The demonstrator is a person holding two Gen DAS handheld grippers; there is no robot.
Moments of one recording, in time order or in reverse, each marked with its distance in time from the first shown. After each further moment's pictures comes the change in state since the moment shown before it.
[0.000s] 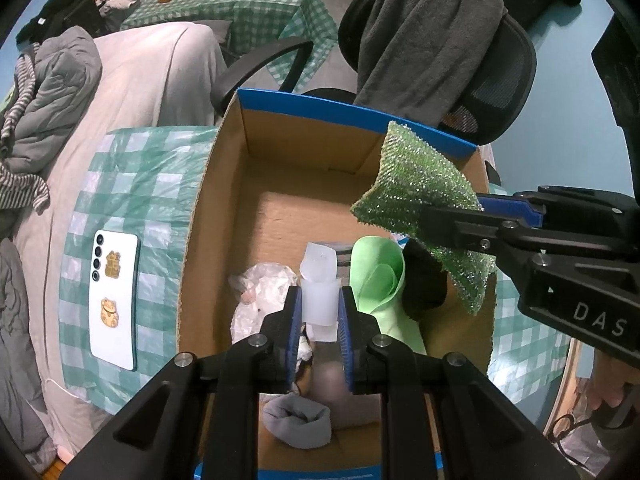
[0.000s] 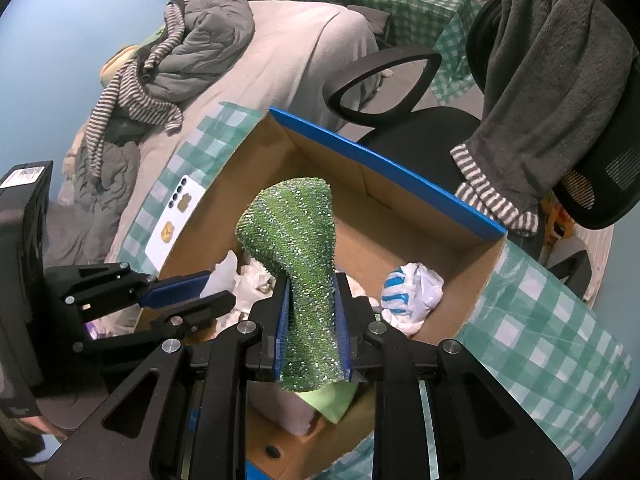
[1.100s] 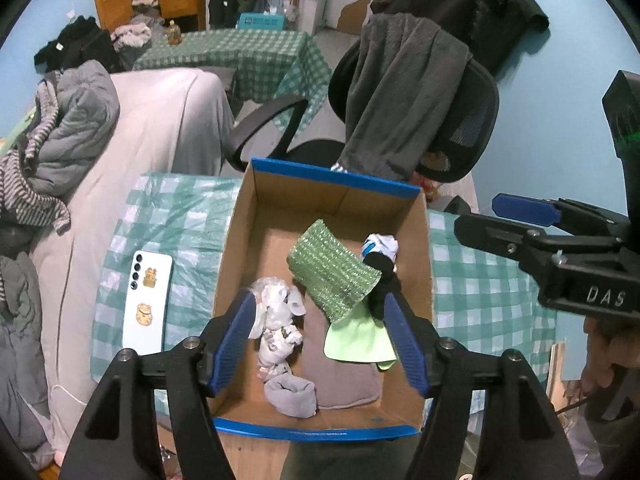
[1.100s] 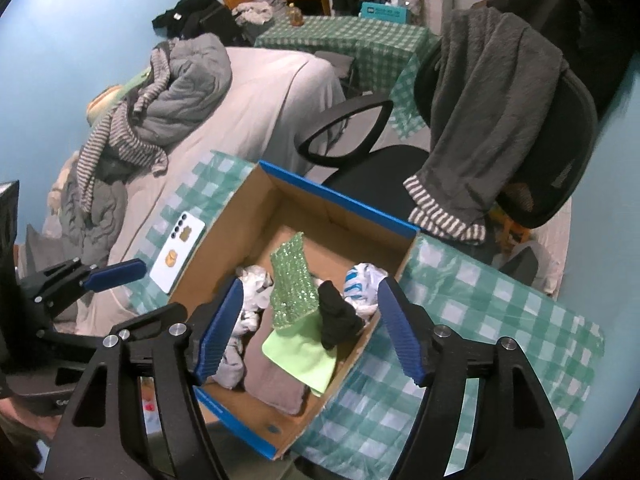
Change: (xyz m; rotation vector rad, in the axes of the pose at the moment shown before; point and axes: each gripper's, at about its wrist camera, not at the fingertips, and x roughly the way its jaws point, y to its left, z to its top) left arm -0.100 -0.015 -0.023 0.016 -0.181 0.000; right arm -0.100 0.006 -0.027 0.051 -0.167 -0.111
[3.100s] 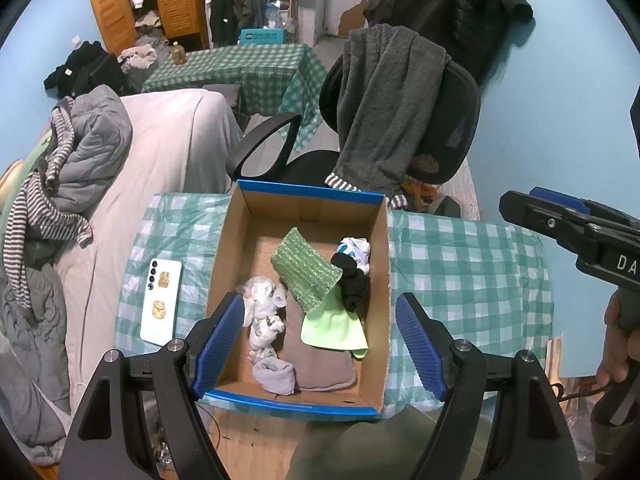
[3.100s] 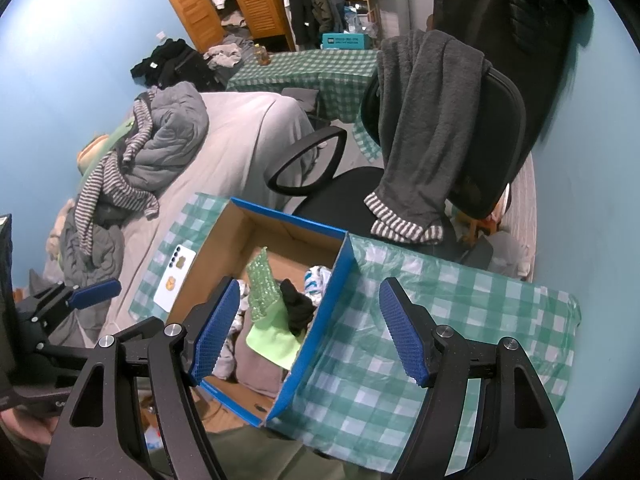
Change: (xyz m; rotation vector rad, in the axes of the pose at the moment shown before) left arm -0.056 -0.055 -0.005 0.044 -0.024 0.073; right arm -0.085 -0.038 -0.028 0.099 -0.115 -0.042
